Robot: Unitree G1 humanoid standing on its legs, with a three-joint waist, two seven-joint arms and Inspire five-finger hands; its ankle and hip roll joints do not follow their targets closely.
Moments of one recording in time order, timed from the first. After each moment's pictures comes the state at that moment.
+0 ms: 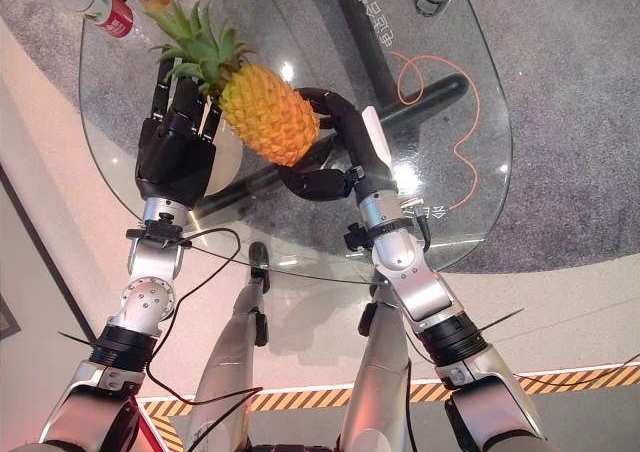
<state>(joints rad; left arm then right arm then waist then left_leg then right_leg) -0.52 0.30 -0.14 0.18 -1.36 -0.25 -0.22 -0.59 -0.47 0.36 0.06 0.08 -0.08 -0.21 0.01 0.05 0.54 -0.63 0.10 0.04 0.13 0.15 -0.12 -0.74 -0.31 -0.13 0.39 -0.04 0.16</state>
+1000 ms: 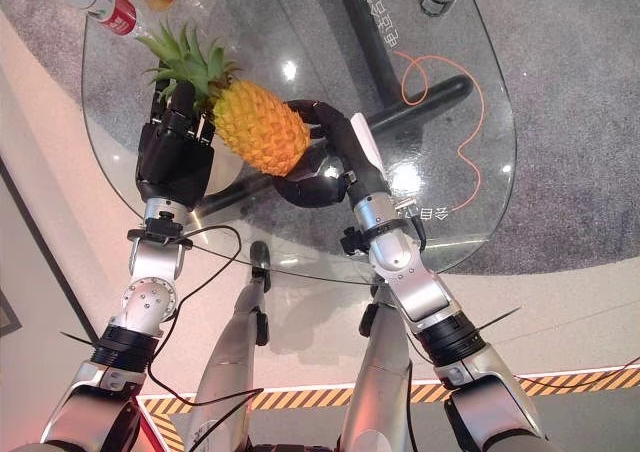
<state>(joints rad) -0.52 0.30 -0.15 0.18 -1.36 -0.27 -0.14 -0.60 -0.48 0.38 0.06 0.08 -0.05 -0.16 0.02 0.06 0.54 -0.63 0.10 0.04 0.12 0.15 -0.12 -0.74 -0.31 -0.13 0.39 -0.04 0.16</state>
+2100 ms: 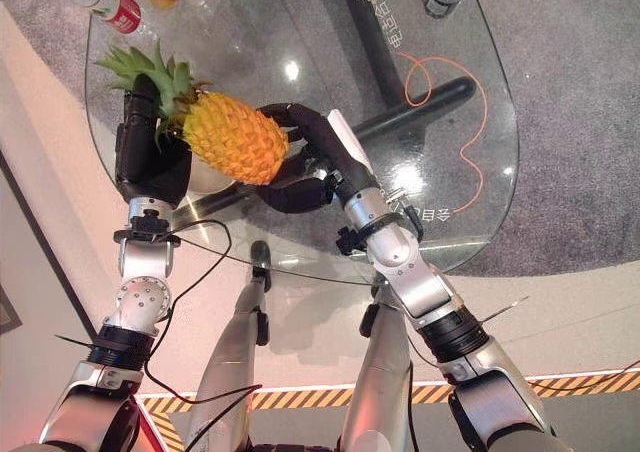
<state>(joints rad) -0.52 0.30 -0.11 0.20 -1.36 -0.33 -0.14 -0.63 -0.51 0.41 0.02 0.08 -0.06 -0.07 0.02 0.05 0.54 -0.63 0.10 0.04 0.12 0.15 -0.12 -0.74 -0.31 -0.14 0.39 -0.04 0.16</state>
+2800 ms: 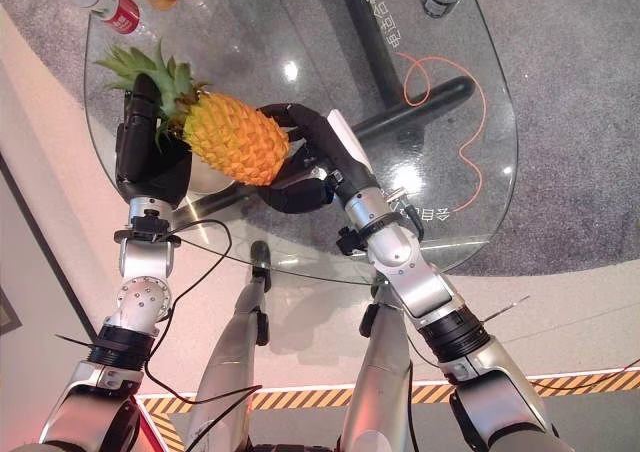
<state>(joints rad) -0.52 0.30 -0.11 0.20 -1.36 -0.34 -0.14 -0.63 -0.51 0.43 0.02 0.08 -0.06 -0.05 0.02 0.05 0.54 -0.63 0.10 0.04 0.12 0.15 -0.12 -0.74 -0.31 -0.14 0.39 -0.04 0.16</state>
